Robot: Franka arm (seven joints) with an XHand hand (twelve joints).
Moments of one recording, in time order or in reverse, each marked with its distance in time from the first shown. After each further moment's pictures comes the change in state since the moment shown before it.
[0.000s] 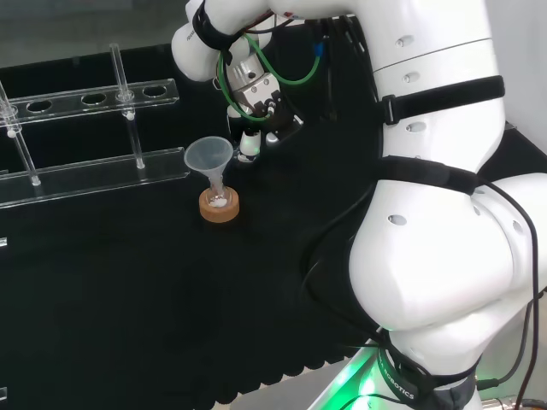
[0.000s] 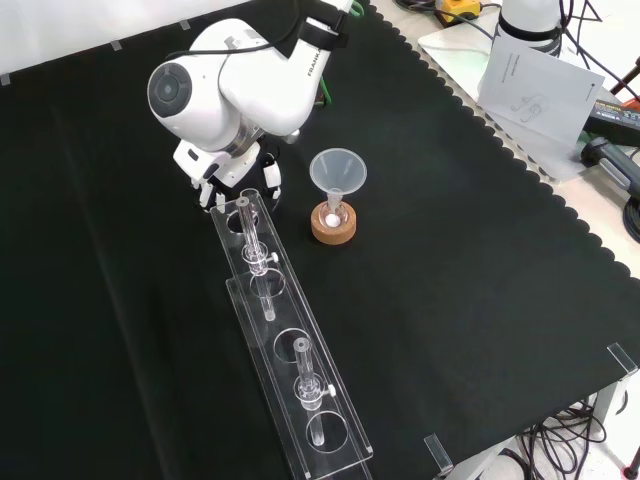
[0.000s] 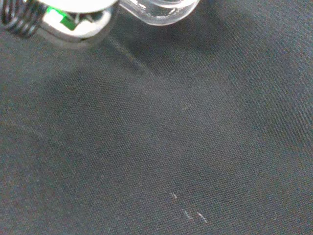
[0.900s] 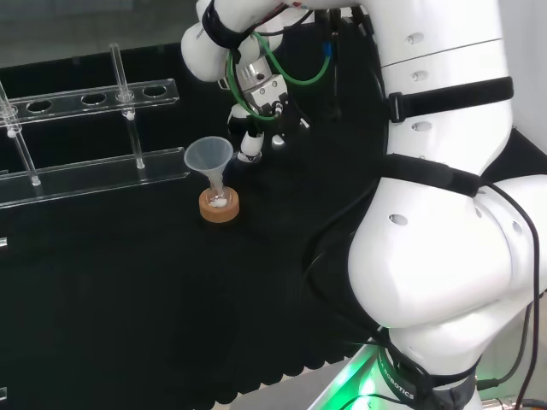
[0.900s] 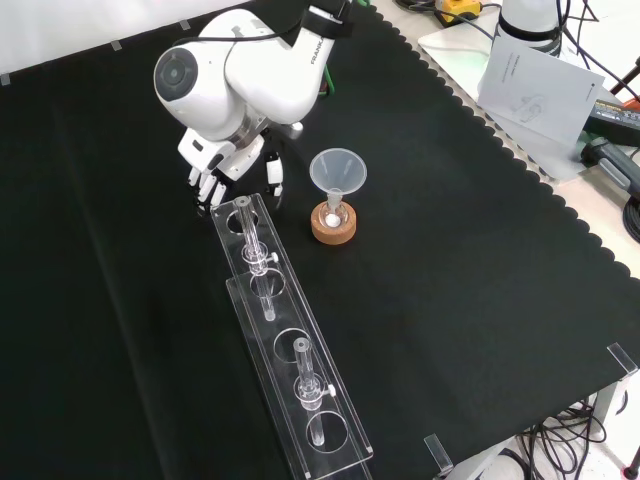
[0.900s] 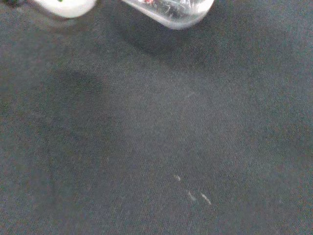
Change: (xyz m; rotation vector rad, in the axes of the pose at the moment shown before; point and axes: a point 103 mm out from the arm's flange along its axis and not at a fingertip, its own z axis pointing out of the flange) arm -0.003 -0.013 0.005 -0.043 0.041 -0.024
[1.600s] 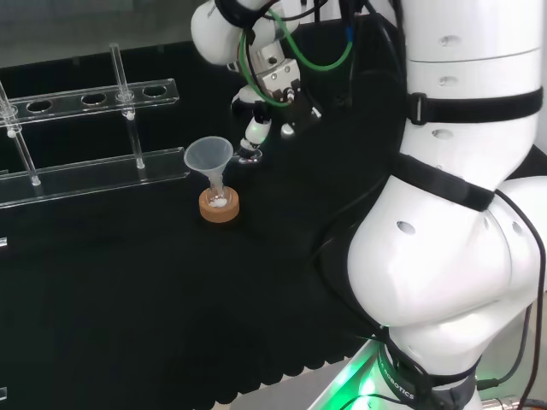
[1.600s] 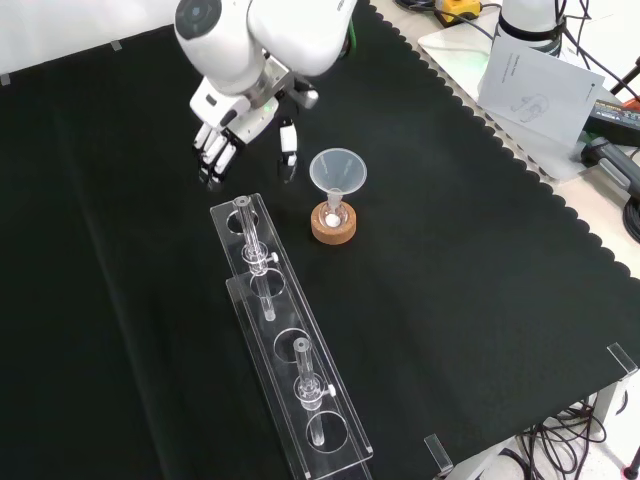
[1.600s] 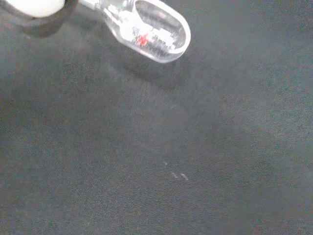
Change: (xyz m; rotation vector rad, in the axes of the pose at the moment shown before) arm -0.008 -0.055 -0.035 -0.078 0.021 0.034
